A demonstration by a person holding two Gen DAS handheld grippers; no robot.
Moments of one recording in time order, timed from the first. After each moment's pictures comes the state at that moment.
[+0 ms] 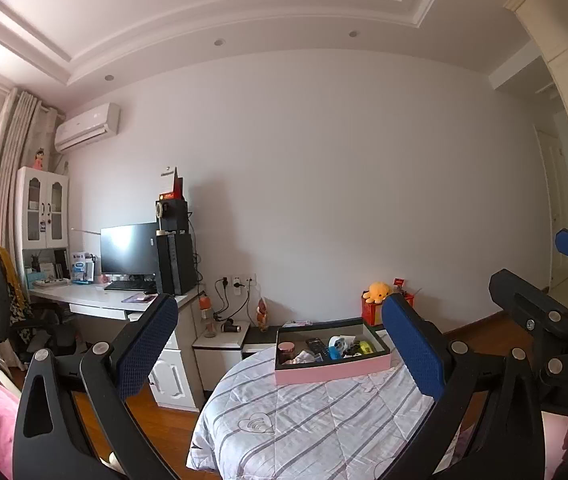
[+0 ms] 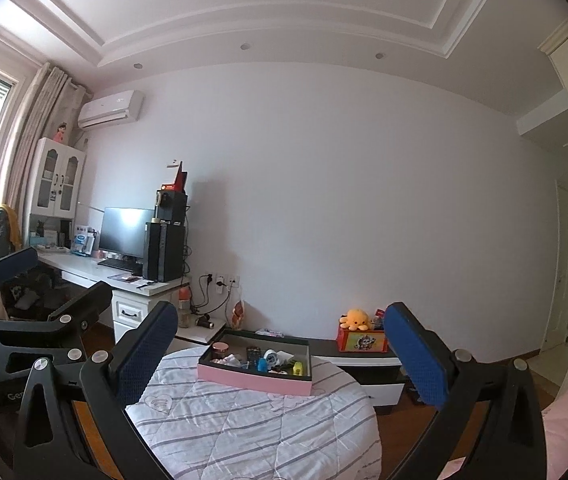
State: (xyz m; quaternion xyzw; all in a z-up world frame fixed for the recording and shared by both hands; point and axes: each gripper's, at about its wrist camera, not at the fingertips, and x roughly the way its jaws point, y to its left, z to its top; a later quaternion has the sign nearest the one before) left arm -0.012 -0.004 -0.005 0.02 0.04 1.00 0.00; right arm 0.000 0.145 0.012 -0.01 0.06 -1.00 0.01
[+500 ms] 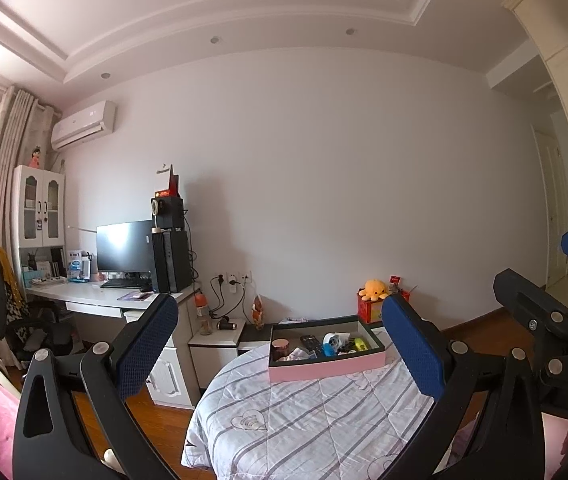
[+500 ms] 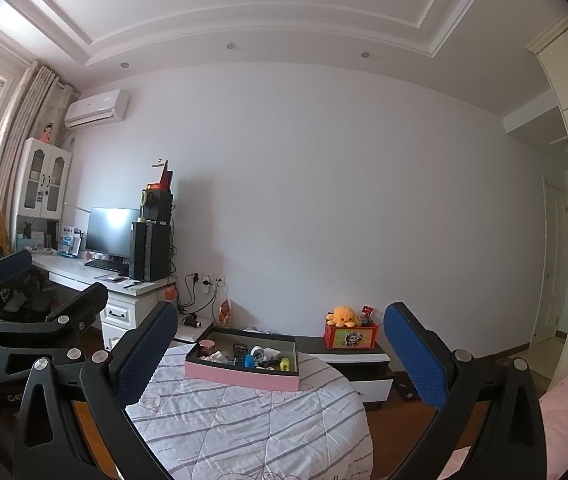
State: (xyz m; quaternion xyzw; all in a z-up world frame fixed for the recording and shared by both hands) left arm -0.015 0.003 -0.007 0.01 0.04 1.00 0.01; right arm 0.003 0.151 0.007 -0.01 0.05 -1.00 -0.02
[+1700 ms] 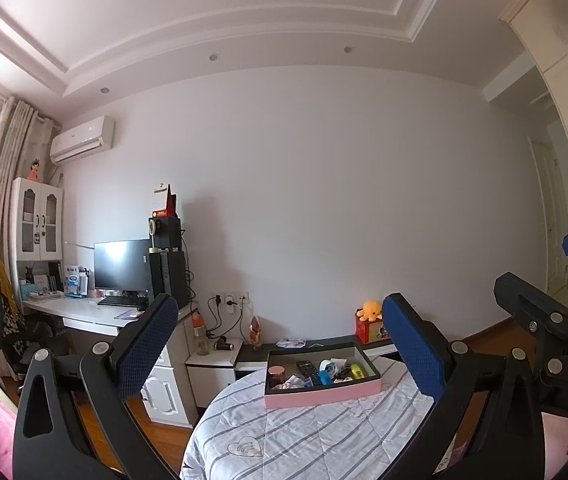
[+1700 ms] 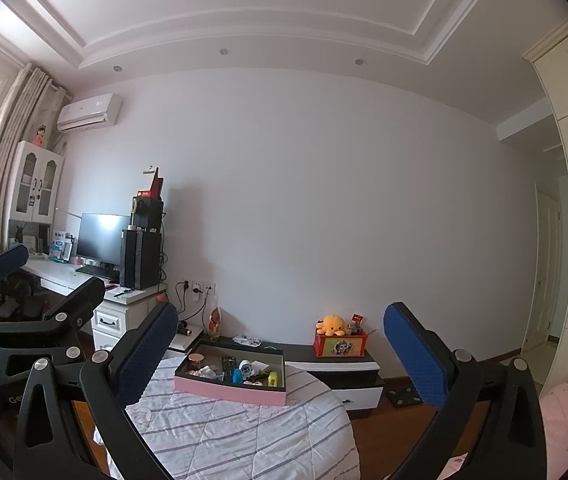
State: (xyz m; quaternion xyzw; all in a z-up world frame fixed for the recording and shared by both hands) left arm -0.015 0.002 0.023 0.04 0.04 1.00 0.01; right arm 0.003 0.156 0.040 -0.02 0.05 -1.00 -0.03
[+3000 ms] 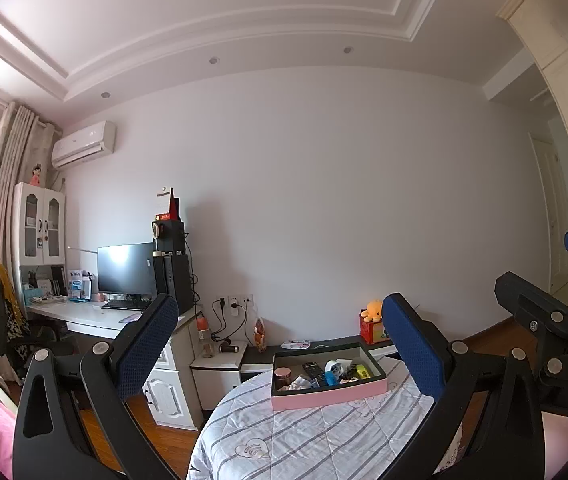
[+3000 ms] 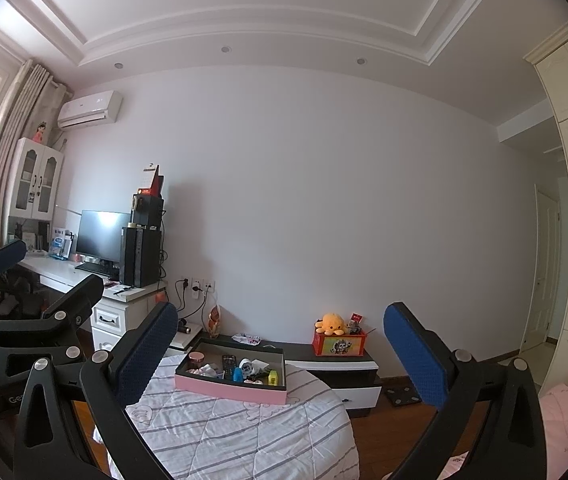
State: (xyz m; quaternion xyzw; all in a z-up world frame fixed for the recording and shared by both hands) left arm -0.008 -0.002 0.028 0.05 0.05 1.00 0.01; right arm 0.003 0.148 0.043 -0.02 0.06 -1.00 -0.03
